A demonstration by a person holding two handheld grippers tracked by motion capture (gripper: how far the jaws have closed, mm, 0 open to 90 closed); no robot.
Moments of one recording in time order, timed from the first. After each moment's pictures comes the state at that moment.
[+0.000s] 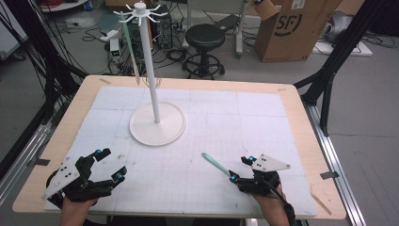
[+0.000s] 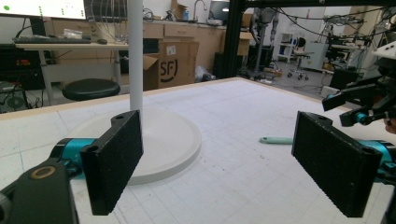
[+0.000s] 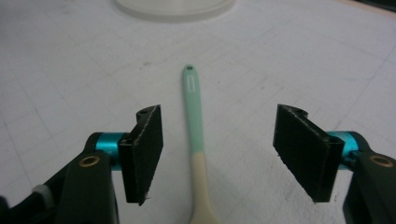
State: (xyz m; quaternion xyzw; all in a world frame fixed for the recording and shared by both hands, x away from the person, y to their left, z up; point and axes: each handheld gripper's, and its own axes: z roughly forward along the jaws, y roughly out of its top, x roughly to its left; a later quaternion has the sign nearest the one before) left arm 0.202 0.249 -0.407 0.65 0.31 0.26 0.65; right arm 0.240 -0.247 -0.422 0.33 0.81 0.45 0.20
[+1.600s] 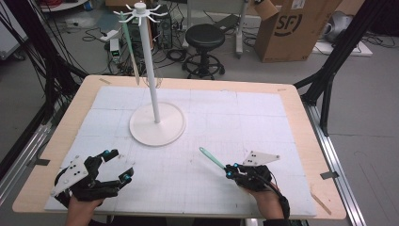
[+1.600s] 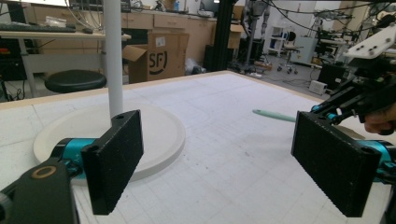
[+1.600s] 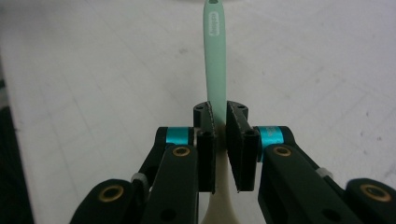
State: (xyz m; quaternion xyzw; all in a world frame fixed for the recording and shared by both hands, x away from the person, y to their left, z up) left arm 0.205 0.232 -0.403 0.66 0.31 0.23 0.65; right arm 0.251 -0.232 -0.421 0.31 0.83 0.45 0.11
